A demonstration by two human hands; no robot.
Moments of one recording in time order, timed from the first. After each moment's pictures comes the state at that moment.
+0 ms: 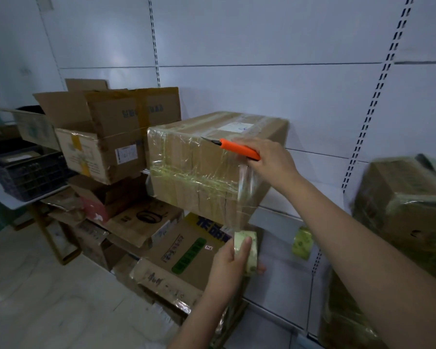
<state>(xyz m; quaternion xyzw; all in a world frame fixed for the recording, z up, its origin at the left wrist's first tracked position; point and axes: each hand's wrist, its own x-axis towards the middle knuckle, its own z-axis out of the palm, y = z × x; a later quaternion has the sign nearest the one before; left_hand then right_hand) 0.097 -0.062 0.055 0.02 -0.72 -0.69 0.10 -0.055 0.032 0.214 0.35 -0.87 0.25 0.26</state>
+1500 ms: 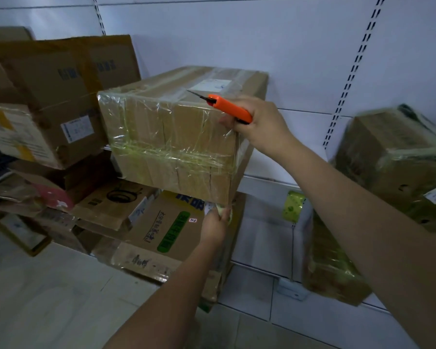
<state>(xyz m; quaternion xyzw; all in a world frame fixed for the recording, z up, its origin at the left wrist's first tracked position) -0.038 -0.101 -0.042 0.13 -0.84 -0.52 0.02 -0.077 0.023 0.202 0.32 -0.84 0.37 0.22</state>
